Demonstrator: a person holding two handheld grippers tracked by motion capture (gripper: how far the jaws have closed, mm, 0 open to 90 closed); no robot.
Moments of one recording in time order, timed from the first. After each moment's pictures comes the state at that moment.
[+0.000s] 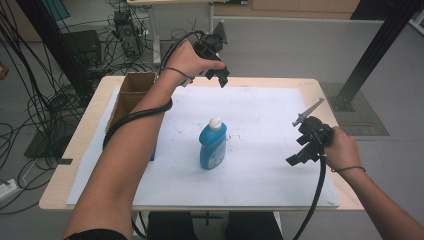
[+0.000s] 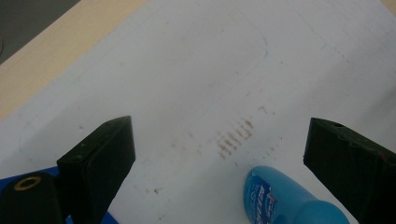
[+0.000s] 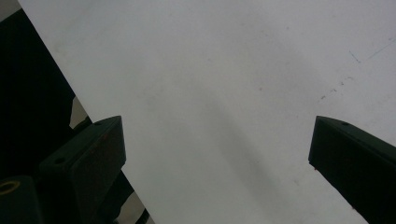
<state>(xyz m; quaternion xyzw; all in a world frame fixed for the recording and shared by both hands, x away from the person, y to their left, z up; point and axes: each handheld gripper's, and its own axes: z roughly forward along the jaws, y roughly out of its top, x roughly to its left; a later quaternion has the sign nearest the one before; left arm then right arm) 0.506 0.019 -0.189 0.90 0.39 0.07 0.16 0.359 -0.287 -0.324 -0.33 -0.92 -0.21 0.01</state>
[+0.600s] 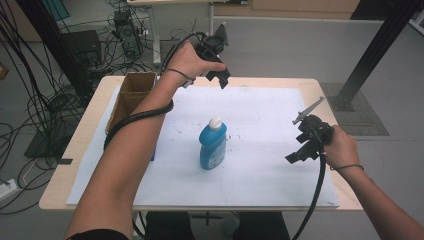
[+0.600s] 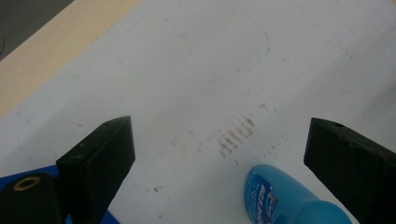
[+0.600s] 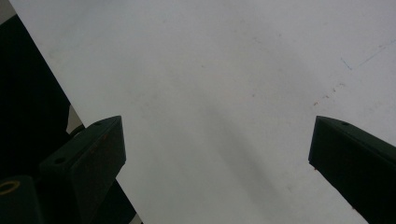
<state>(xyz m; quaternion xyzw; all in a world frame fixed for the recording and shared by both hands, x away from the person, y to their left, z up) 0.506 0.018 -0.193 0.90 0.39 0.07 0.15 0.365 -0.288 -0.326 -0.32 -0.92 -0.22 0.01</state>
